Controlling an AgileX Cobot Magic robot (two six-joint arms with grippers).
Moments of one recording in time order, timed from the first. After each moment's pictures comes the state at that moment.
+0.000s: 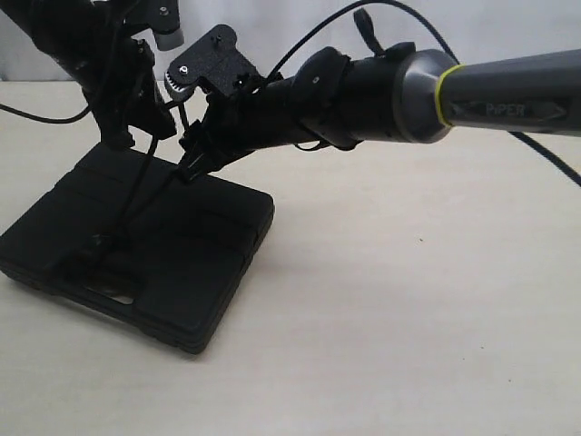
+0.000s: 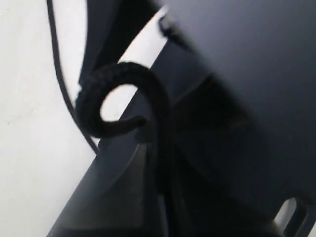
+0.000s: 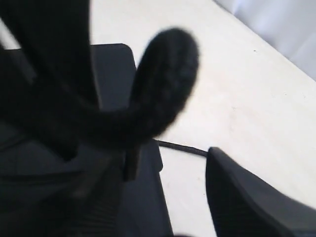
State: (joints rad) left arm -0.12 1.83 -1.50 -0.39 1.07 1.27; right arm 0.64 2.05 -1.45 0.87 0.17 -1.11
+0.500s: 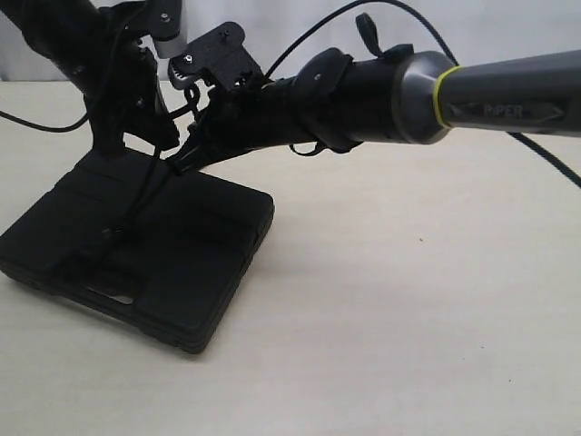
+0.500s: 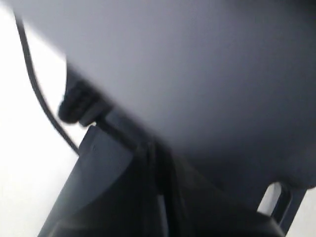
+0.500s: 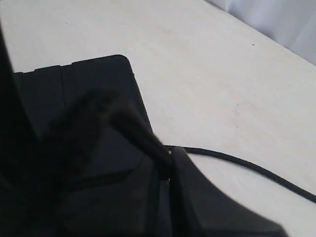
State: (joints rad) left arm -0.12 1.83 -1.50 -0.39 1.13 1.33; right arm 0.64 2.05 -1.45 0.98 0.16 -1.10
